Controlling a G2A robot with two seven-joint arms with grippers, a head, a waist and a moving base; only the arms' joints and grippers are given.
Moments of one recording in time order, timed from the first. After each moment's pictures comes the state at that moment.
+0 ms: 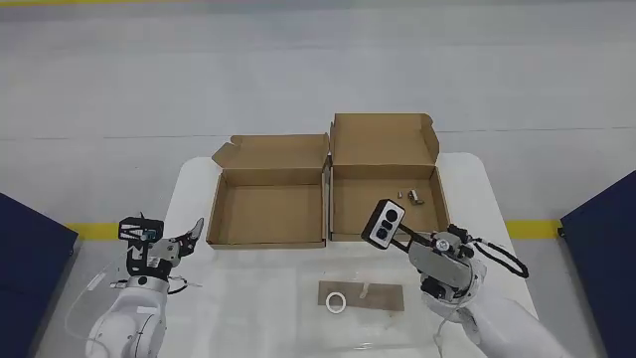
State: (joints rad) left arm 1.73 -1.15 -1.60 -1.80 1.33 0.00 0.00; right arm -1.30 -0.95 0.95 -1.93 1.86 0.27 1.30
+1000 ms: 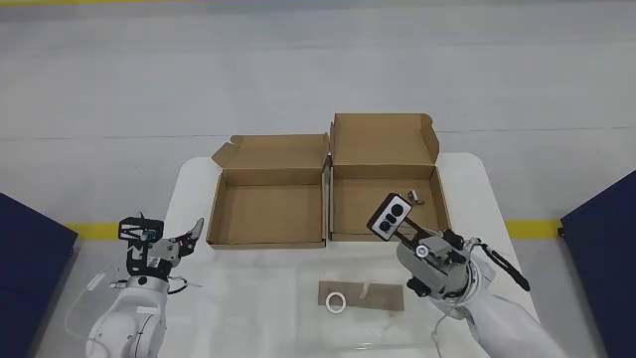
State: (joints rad) left arm 1.73 -1.15 -1.60 -1.80 1.33 0.00 0.00; right arm -1.35 -0.98 1.04 -1.92 1.68 0.19 1.26
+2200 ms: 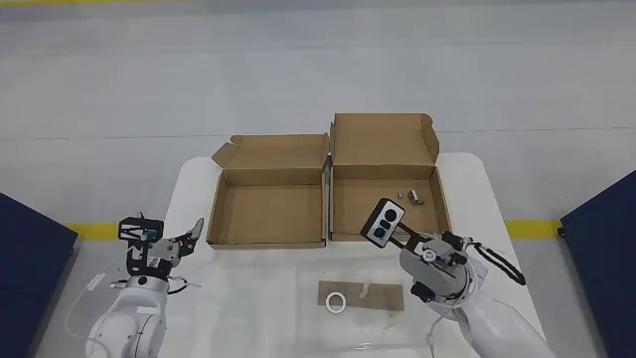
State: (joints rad) left arm 1.73 -1.15 -1.60 -1.80 1.33 0.00 0.00; right arm -1.36 -1.05 1.06 -1.92 1.69 0.31 1.28
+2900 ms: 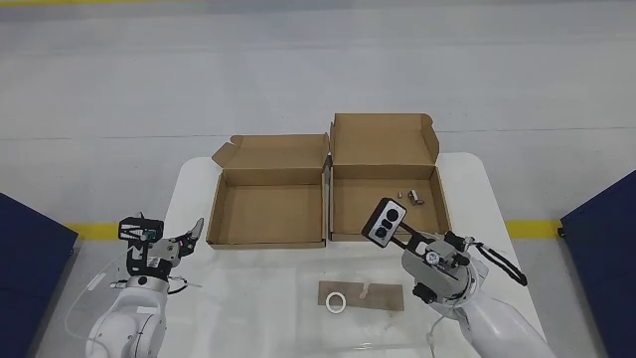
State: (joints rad) left arm 1.73 -1.15 -1.60 -1.80 1.33 0.00 0.00; right arm -1.36 -1.05 1.07 -1.92 1.68 0.31 1.30
